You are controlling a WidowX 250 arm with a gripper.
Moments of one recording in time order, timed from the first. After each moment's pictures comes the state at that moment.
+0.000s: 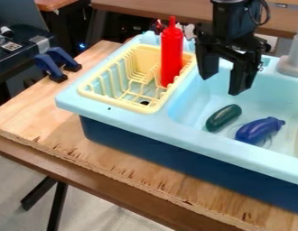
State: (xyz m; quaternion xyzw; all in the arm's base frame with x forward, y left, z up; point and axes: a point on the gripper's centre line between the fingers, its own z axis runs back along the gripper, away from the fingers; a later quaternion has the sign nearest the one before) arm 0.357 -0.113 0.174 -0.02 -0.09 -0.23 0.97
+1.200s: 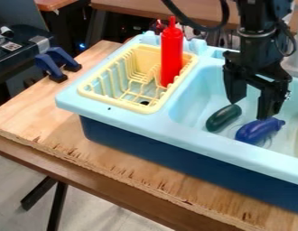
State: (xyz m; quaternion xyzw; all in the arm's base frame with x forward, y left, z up) arm 0.373 -0.149 0.139 -0.05 -0.10 -0.26 0.96
